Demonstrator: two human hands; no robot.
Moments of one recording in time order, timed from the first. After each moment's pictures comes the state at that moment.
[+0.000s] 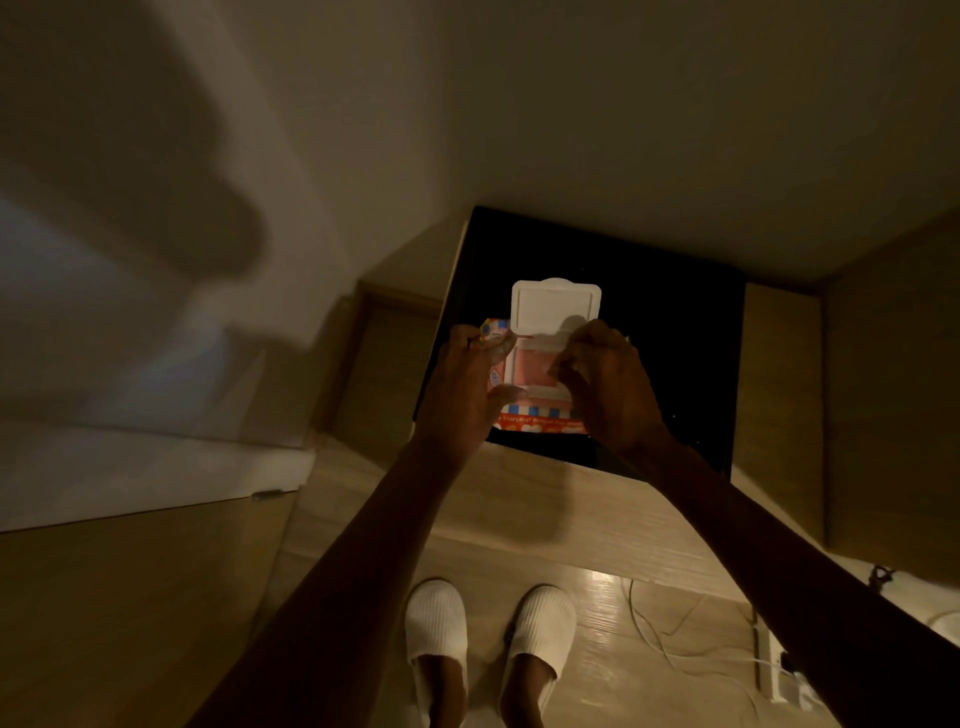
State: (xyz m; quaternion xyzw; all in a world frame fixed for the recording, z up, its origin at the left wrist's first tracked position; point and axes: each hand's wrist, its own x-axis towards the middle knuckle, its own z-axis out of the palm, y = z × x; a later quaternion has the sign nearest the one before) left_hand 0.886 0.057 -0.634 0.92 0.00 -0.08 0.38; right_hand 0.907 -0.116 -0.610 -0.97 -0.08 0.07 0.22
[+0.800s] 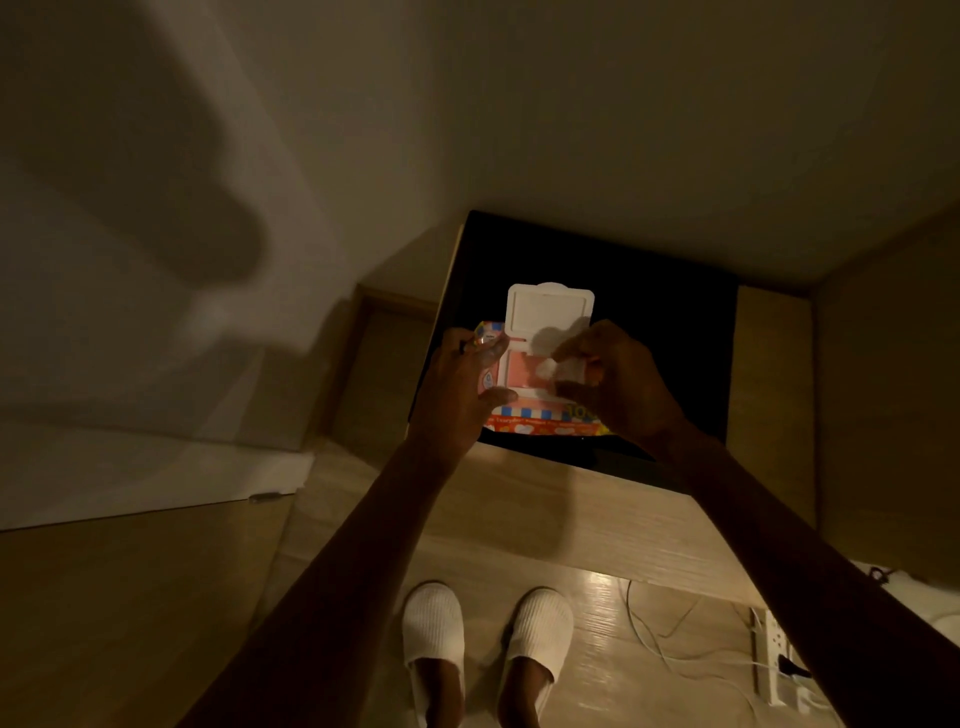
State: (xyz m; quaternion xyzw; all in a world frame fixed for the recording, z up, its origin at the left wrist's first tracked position) left_hand 0.887 0.058 -0.642 0.91 0.01 -0.09 0.40; right_hand 0.911 -0.135 -0.593 -0.94 -0.07 0.14 0.31
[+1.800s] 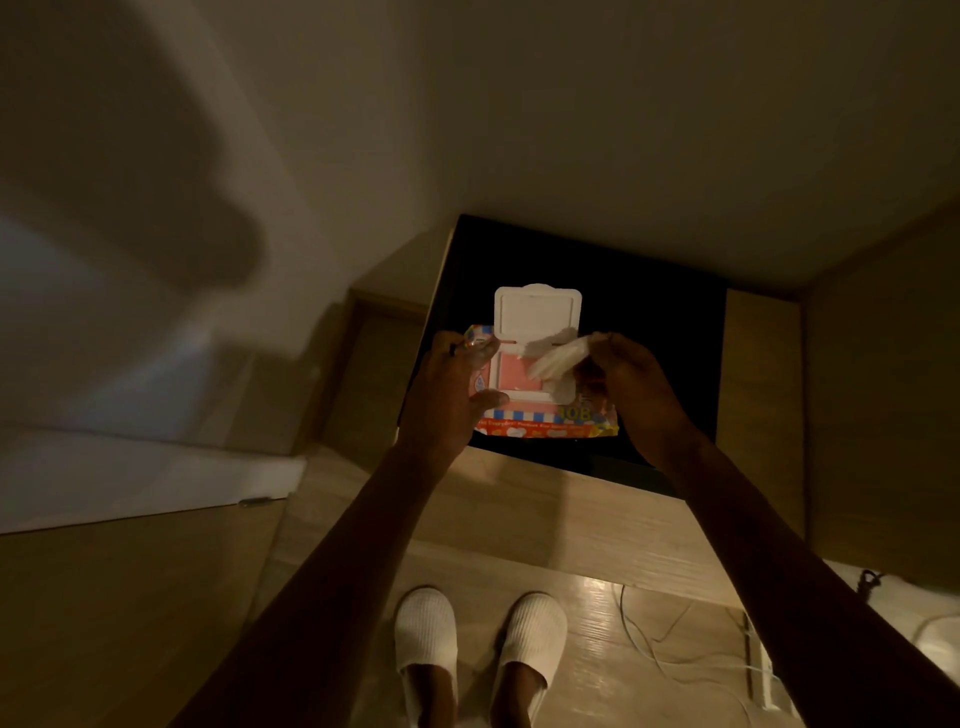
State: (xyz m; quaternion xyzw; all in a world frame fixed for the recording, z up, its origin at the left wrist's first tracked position) left_hand 0.888 0.054 -0.642 0.91 0.02 -0.09 0.40; right_hand 0.908 -0.141 -0.582 -0.74 0.20 0.17 0.62
